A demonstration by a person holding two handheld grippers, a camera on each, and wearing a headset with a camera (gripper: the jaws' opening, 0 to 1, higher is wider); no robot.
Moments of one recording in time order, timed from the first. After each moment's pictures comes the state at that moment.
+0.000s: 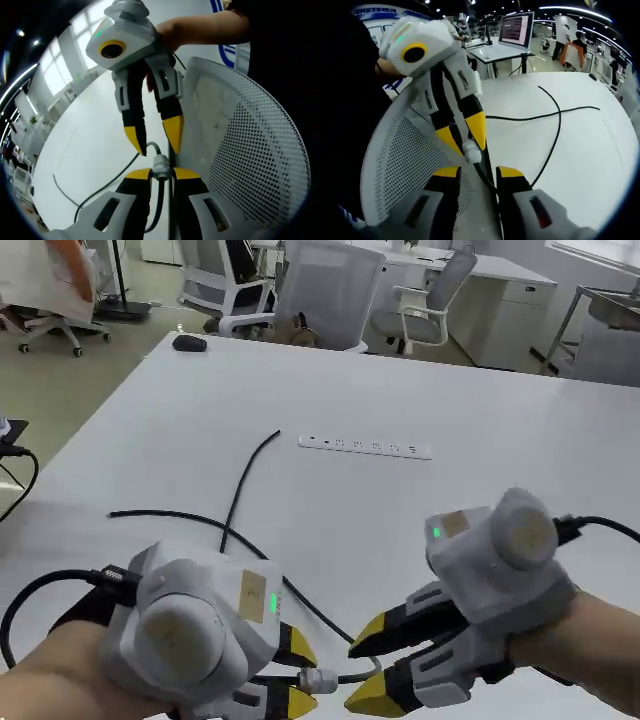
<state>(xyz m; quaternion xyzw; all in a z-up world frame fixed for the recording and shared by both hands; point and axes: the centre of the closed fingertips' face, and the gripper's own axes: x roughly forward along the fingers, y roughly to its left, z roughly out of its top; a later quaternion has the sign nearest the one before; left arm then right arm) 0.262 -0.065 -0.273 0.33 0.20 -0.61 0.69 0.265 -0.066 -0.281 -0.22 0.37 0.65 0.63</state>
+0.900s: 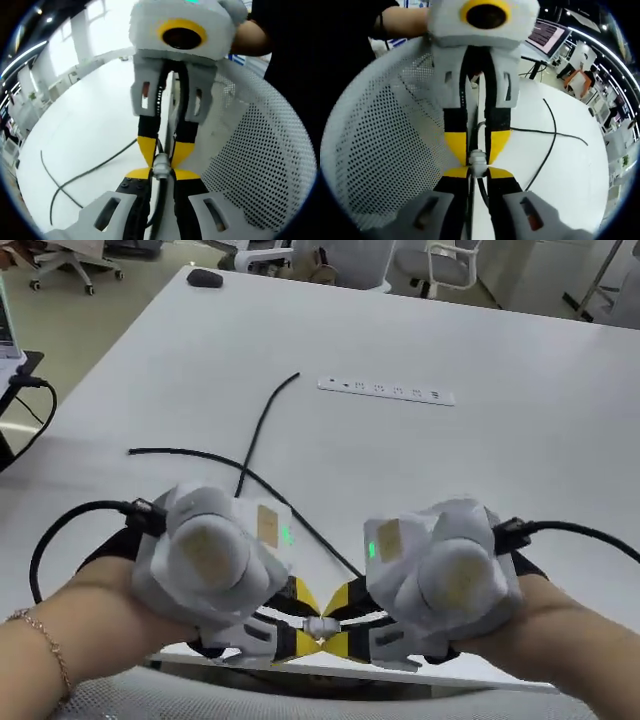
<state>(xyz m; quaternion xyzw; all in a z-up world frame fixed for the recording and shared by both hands) 0.268 -0.058 -0.296 0.23 0.27 -0.59 0.73 0.265 -0.045 -0.304 -0.41 0.25 0.60 0.64</state>
